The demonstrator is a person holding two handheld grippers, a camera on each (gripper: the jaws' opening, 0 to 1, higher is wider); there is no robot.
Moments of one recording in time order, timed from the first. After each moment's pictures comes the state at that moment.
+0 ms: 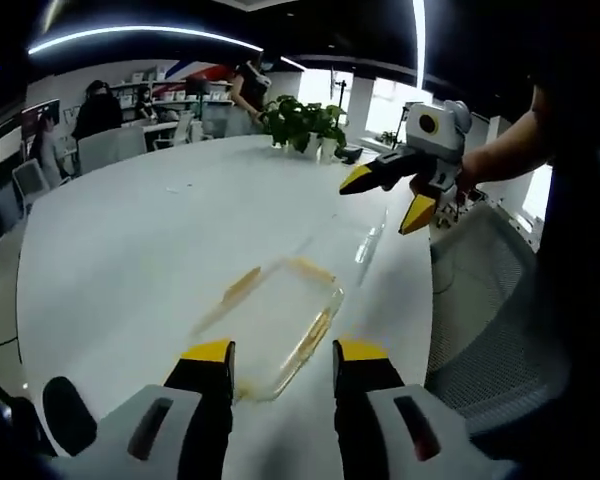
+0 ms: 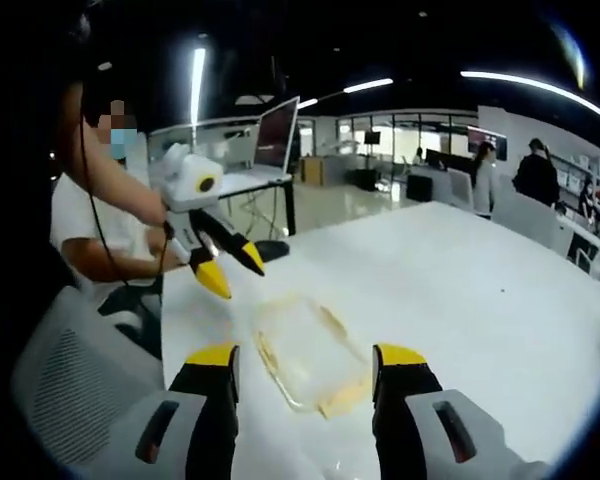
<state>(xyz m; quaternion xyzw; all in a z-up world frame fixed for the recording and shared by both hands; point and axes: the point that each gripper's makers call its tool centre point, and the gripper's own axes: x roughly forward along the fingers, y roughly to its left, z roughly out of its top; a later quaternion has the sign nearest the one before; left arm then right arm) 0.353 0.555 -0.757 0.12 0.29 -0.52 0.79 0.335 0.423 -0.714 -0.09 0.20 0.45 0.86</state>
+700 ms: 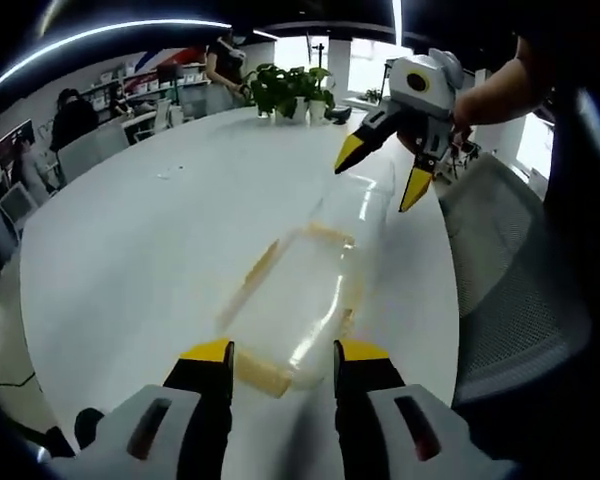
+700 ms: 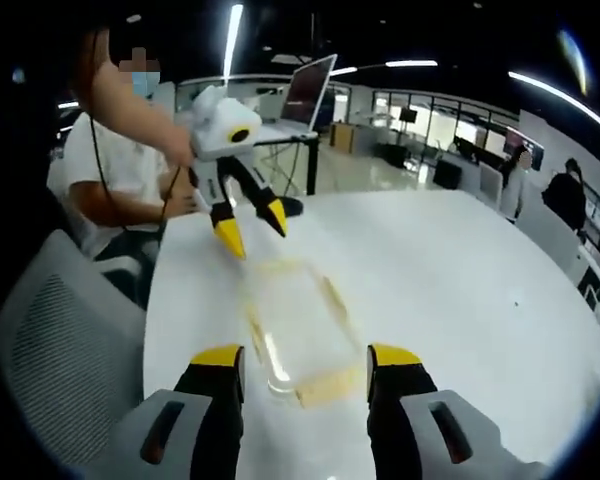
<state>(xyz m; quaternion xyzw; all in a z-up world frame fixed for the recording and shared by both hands) 0.379 0.567 -0.782 0.21 0.31 -0.53 0.76 0.353 0.427 -0.747 -0.19 0.25 0.49 0.81</state>
